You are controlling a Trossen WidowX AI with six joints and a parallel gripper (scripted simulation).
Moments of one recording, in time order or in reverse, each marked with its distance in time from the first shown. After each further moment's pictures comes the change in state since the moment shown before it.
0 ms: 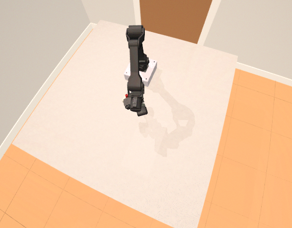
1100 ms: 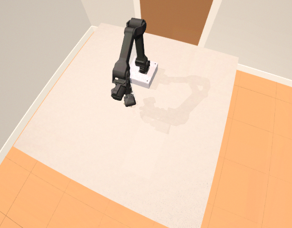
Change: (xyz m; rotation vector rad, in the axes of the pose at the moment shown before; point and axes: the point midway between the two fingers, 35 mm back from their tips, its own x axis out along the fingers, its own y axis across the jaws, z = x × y) arm -0.055 -0.067 0.055 0.005 -0.016 -0.007
